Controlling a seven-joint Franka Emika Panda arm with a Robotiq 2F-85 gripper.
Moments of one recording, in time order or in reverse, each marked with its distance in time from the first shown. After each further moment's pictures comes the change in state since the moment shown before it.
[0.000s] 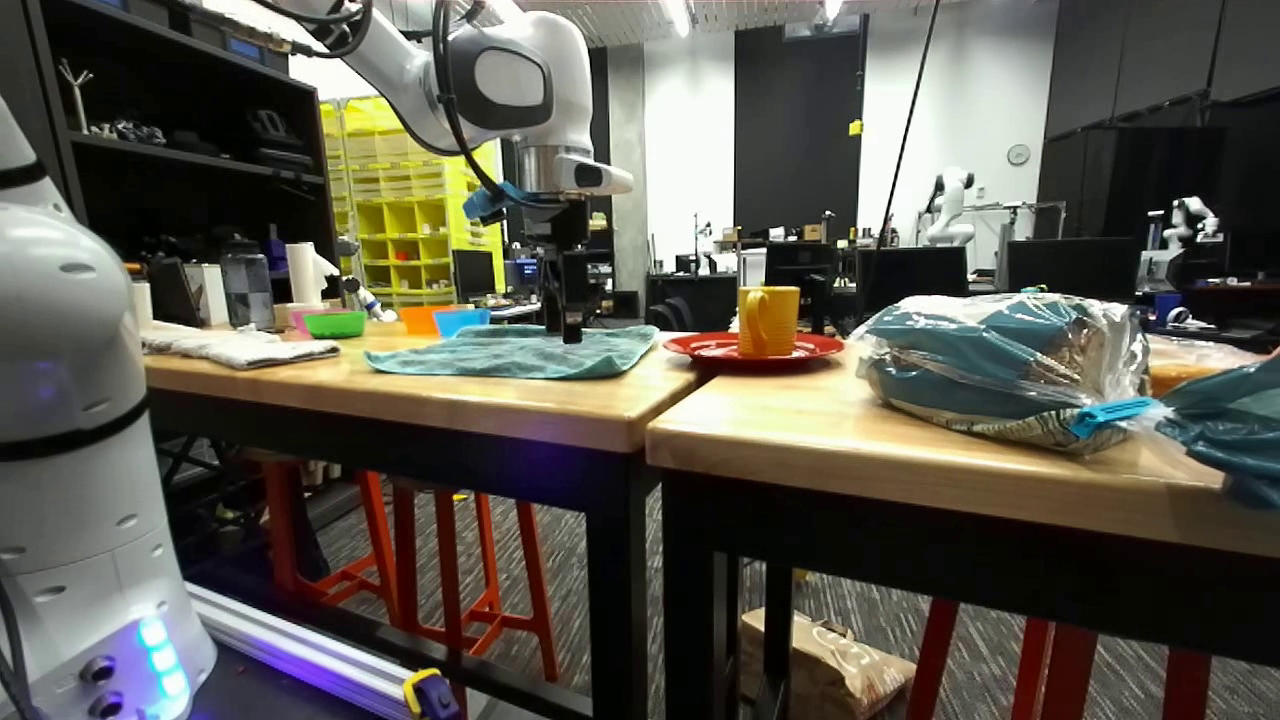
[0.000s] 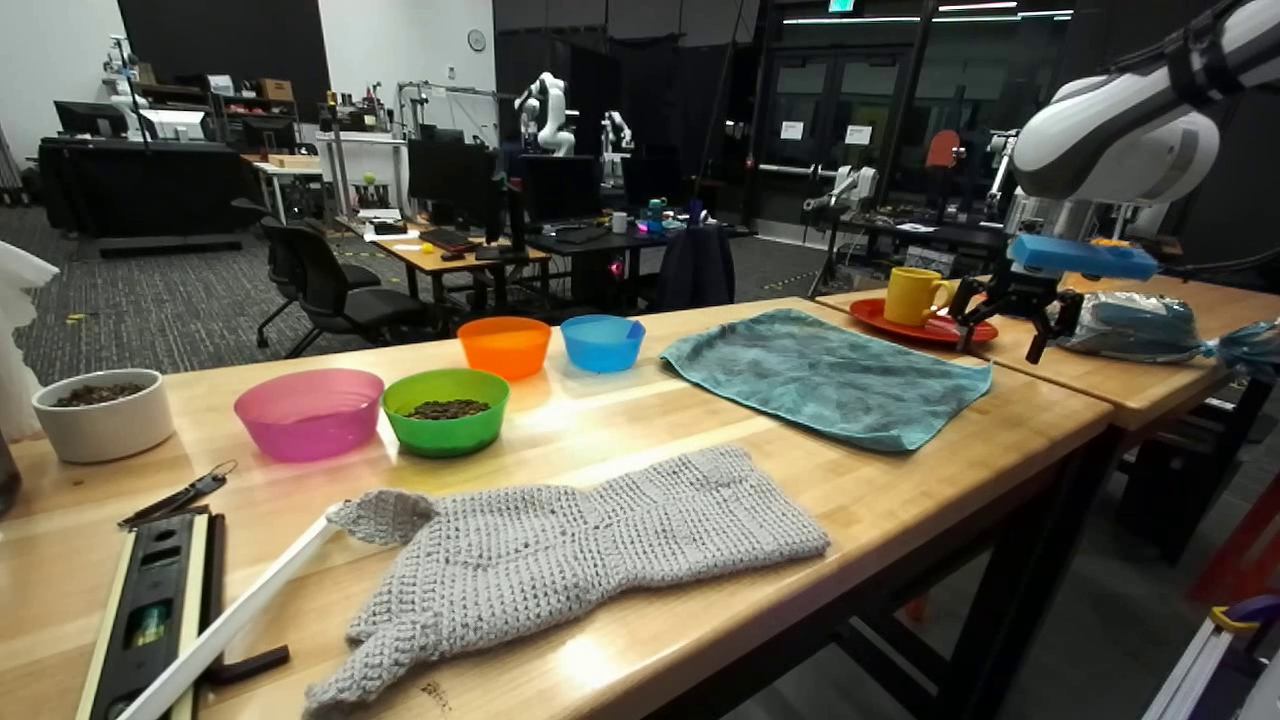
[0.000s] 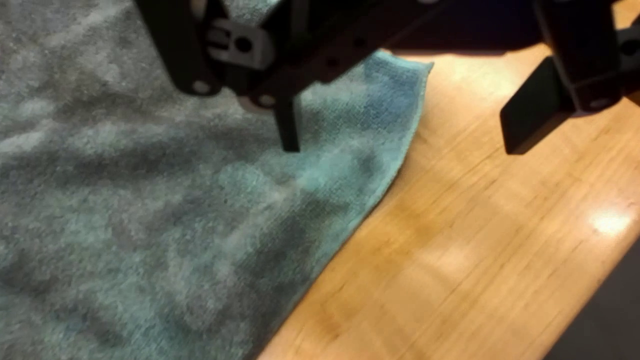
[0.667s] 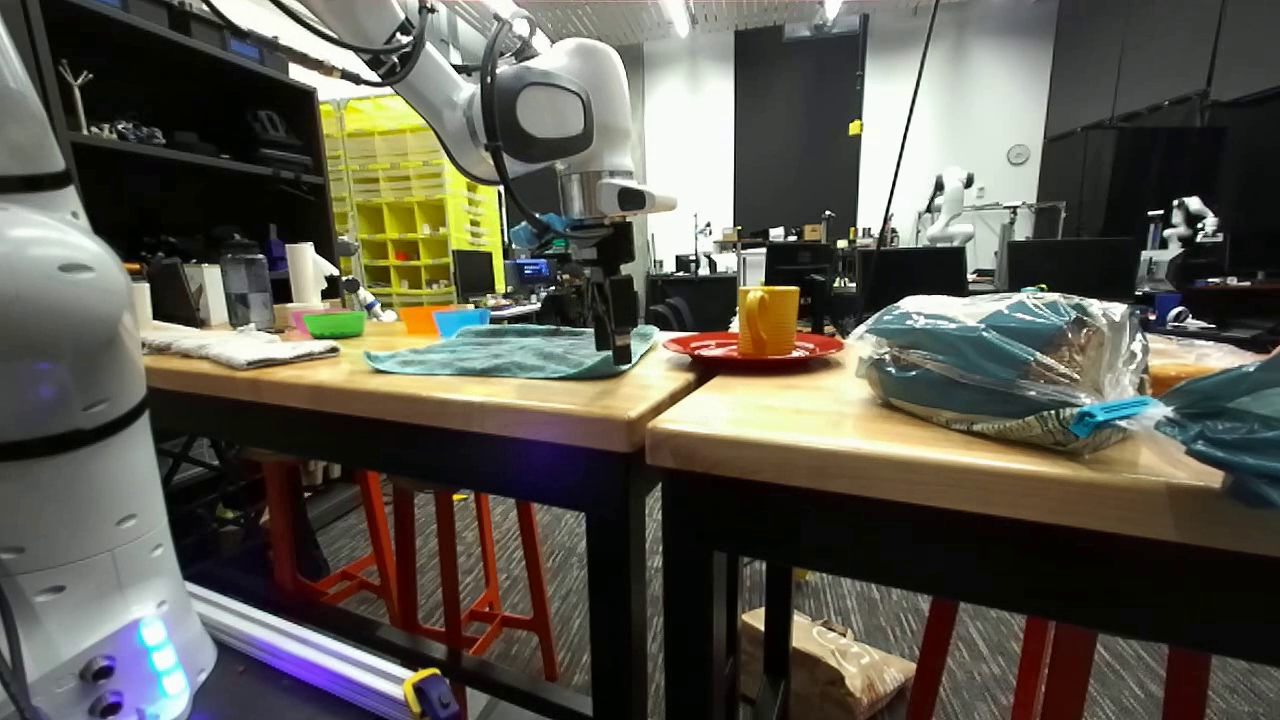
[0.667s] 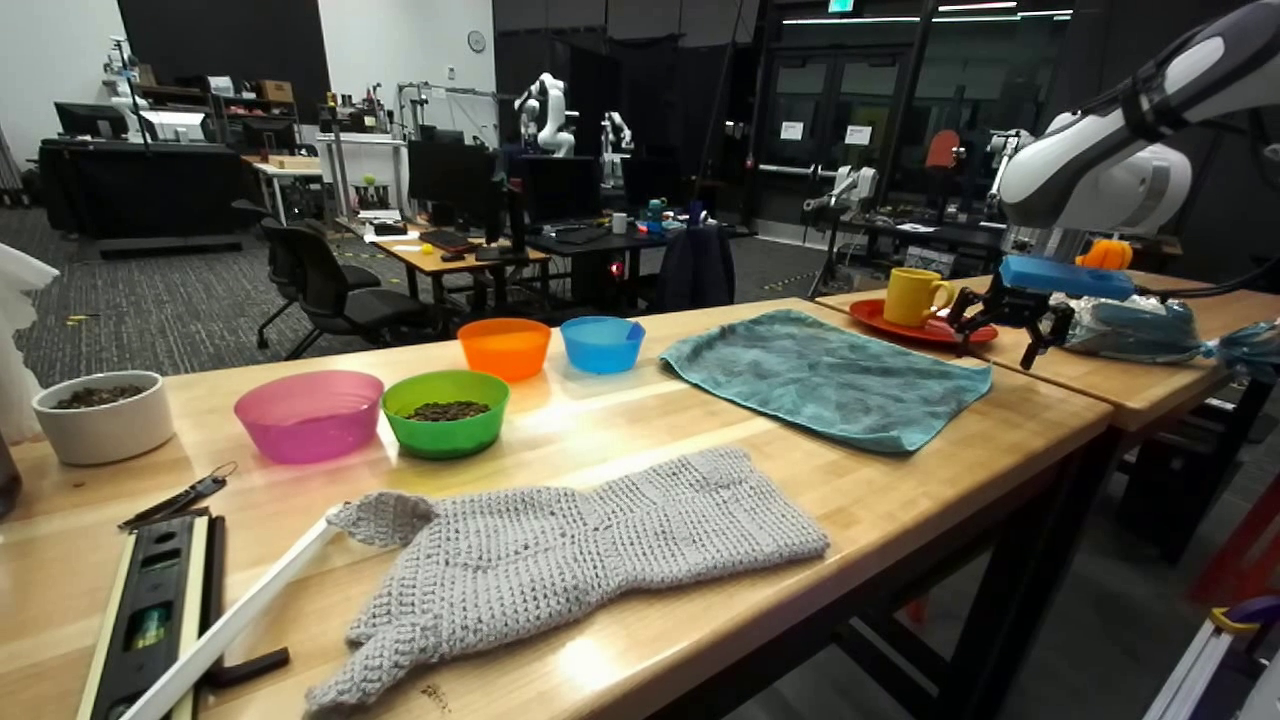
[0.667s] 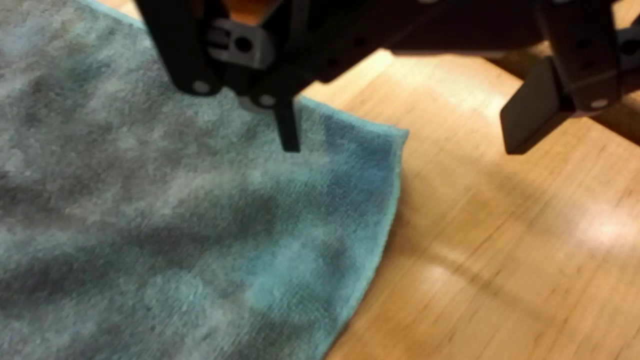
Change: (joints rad) arm -0.007 0.141 -0.063 0.057 0.005 0.147 0.005
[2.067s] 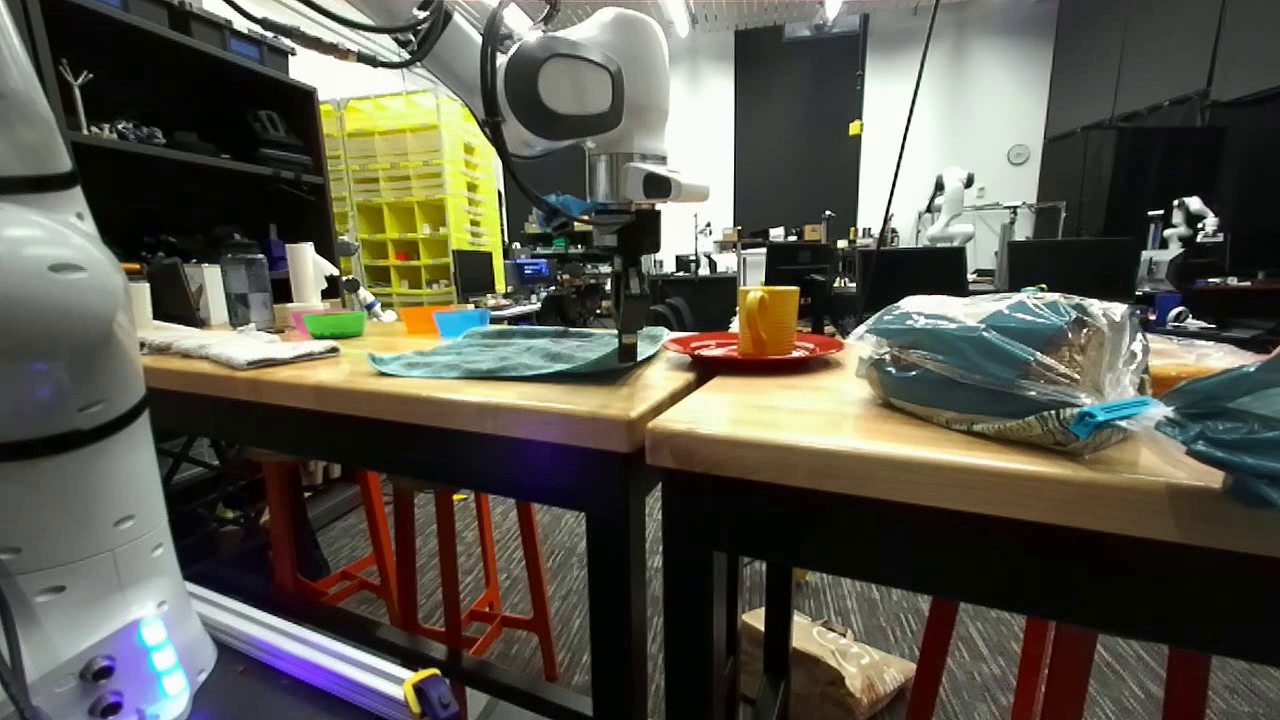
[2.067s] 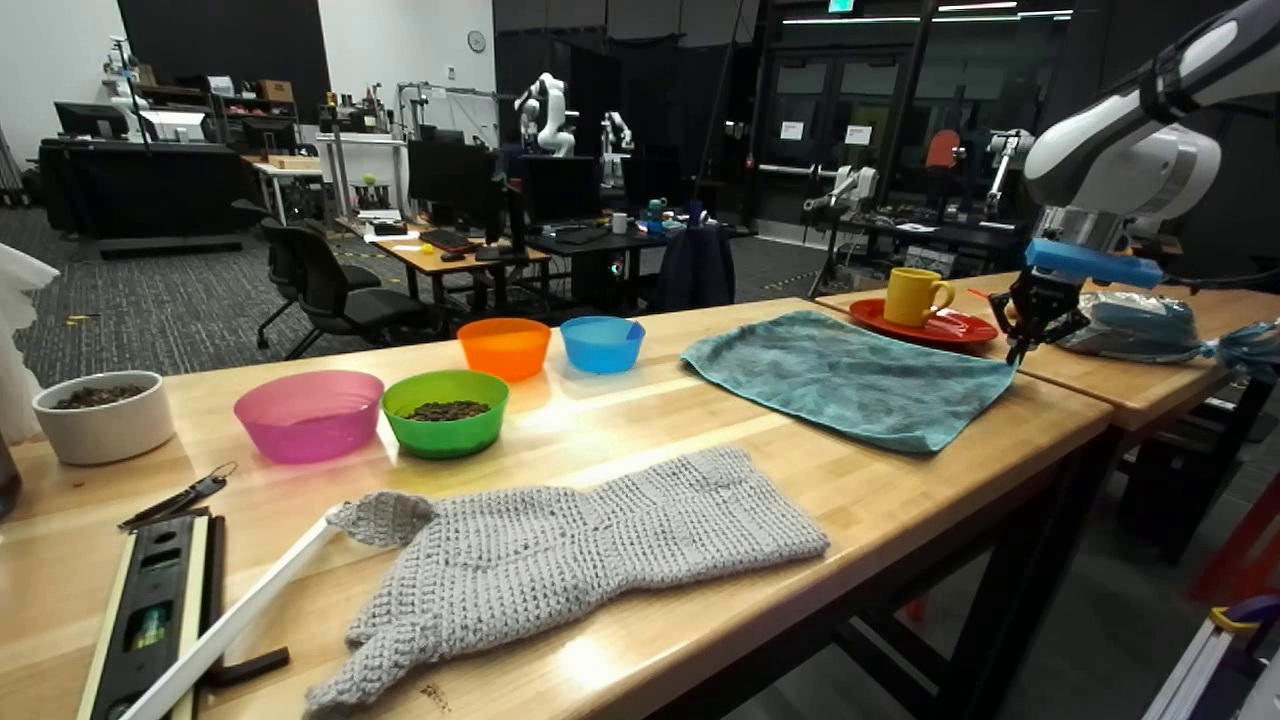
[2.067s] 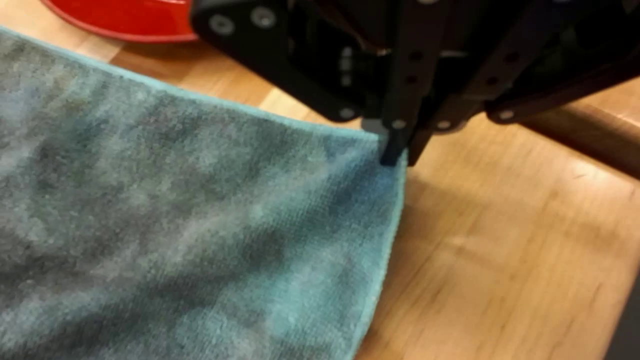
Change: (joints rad) arm -0.035 0.024 -0.064 0.081 0.087 -0.117 -0.010
